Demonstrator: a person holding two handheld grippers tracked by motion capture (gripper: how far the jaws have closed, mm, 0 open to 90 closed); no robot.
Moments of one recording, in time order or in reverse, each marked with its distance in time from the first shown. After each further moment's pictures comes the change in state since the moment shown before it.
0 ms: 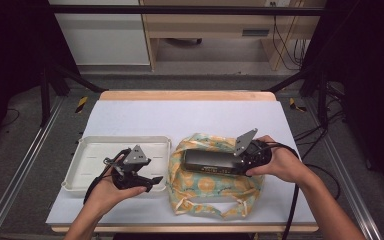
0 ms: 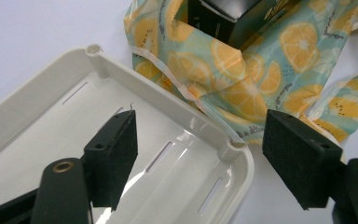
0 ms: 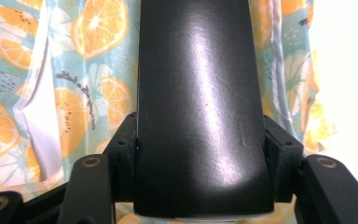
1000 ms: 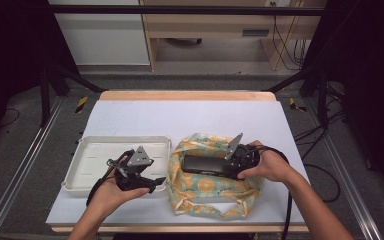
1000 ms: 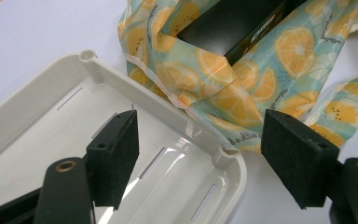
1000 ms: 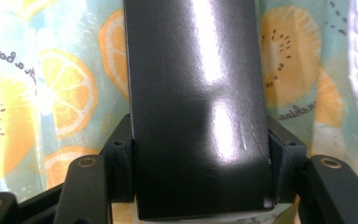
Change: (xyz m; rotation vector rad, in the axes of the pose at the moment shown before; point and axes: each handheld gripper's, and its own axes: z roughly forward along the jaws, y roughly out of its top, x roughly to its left) left arm -0.008 0.004 0.004 -0.003 0.011 0.011; right arm -0.007 -0.005 0.049 0.139 0.061 0.057
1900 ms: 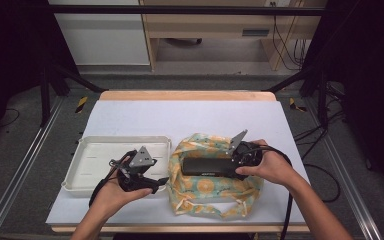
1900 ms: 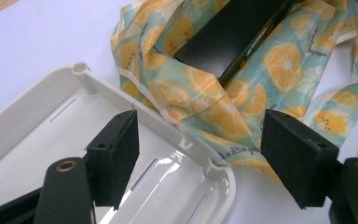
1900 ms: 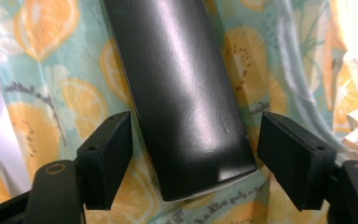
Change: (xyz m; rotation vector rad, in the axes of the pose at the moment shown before) left arm -0.007 0.005 0.001 -0.023 -0.007 0.009; right arm 0.008 0.005 -0.019 -0.029 -0.077 0.111
